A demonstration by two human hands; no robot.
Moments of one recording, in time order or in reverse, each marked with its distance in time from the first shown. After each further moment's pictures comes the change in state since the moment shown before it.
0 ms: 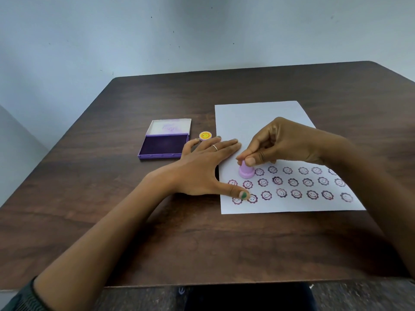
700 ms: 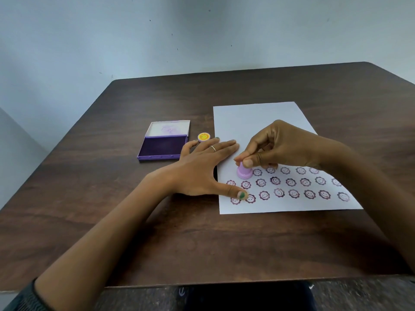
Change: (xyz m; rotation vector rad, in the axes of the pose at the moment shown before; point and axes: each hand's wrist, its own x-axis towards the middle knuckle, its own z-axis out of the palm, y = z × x) left_hand 0.001 -0.001 0.001 0.003 0.003 0.000; right_hand -0.005 0.001 0.005 0.020 0.038 -0.048
